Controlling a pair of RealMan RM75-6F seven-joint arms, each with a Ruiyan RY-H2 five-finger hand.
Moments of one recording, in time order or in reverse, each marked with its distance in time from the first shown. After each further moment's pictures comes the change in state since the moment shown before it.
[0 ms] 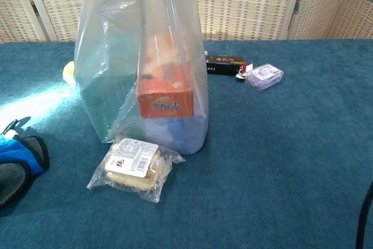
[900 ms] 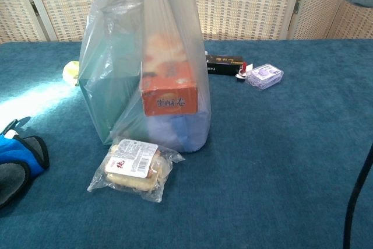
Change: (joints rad) left arm -0.031 -0.019 0.006 -0.013 0.026 -0.003 -0.067; right arm 0.033 -0.042 0.013 0.033 0.025 -0.015 0.012
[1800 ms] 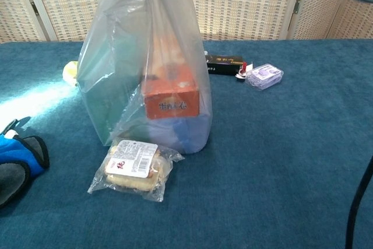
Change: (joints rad) left arm -0.009 -0.026 -0.023 -0.003 -0.088 -0.044 0.068; right arm 0.009 0.014 0.003 -0.074 0.026 -0.023 -0.053
